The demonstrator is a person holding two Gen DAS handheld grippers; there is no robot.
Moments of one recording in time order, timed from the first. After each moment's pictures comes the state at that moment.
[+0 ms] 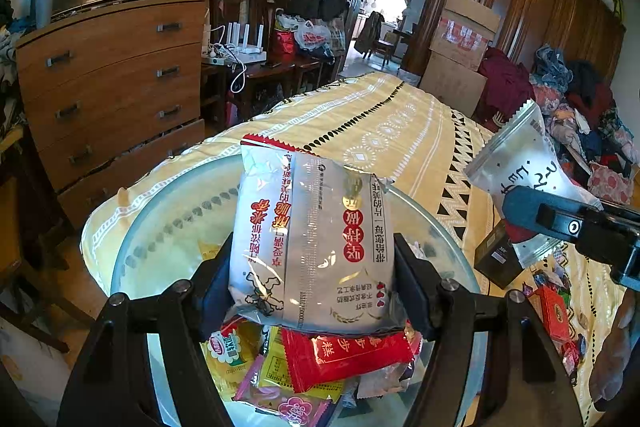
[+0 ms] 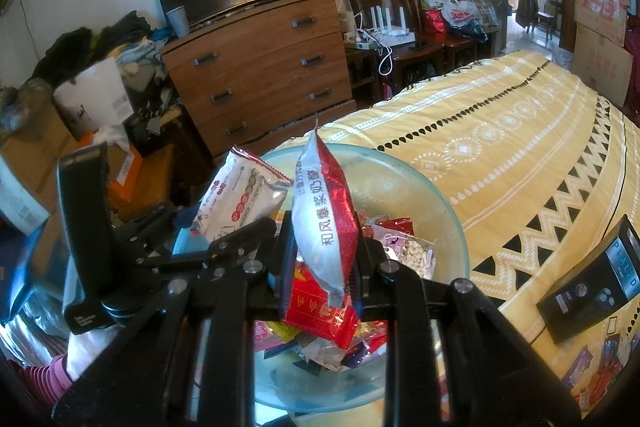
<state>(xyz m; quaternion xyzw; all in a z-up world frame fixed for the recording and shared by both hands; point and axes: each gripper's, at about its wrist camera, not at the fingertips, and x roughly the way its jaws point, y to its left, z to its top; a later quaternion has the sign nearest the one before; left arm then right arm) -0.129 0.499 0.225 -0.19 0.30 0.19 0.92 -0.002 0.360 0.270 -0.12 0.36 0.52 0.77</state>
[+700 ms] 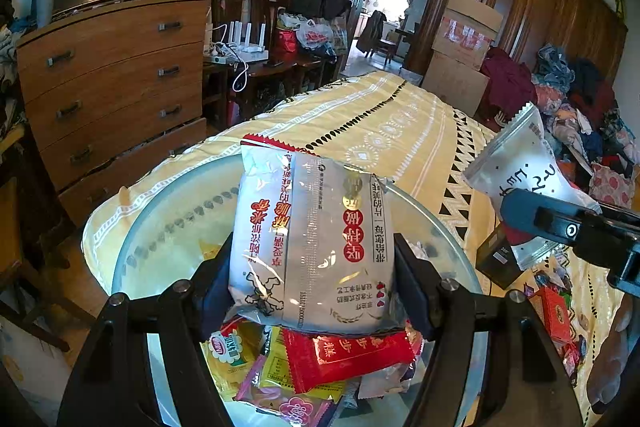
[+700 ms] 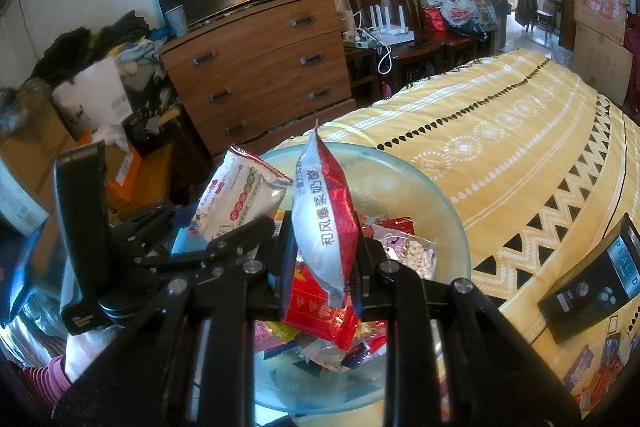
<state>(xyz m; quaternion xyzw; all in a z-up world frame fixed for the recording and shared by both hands) -0.127 0.501 0.220 -0.19 0.30 0.19 0.92 -0.002 0.361 0.271 -0.12 0.36 0.52 0.77</state>
